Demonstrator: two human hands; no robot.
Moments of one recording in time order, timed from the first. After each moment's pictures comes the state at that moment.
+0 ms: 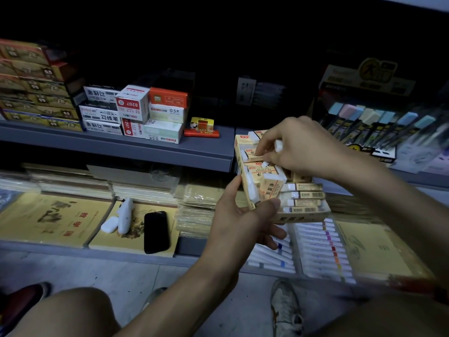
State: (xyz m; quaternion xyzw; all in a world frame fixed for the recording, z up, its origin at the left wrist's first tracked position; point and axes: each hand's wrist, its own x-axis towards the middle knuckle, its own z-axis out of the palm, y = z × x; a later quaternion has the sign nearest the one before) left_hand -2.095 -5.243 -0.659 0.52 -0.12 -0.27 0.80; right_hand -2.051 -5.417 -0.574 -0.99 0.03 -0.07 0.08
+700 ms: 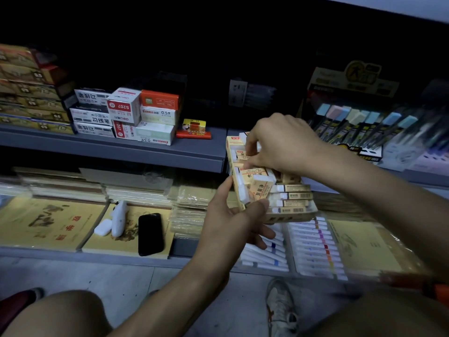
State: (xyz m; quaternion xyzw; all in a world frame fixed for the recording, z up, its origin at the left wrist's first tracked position) left_hand -2.097 -5.244 -0.662 0.54 -0.13 -0.25 0.79; right_hand -2.044 -5.397 -0.569 -0.99 0.01 -0.09 -0.08
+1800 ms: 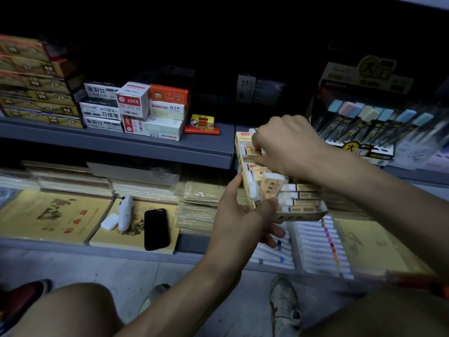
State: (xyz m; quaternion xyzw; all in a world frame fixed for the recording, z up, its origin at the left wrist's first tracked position) left_hand -2.098 -5.243 -0.665 0.54 -0.13 -0.25 0.79; right_hand -2.040 -5.389 -0.580 -0.96 -0.03 -0.10 -0.25
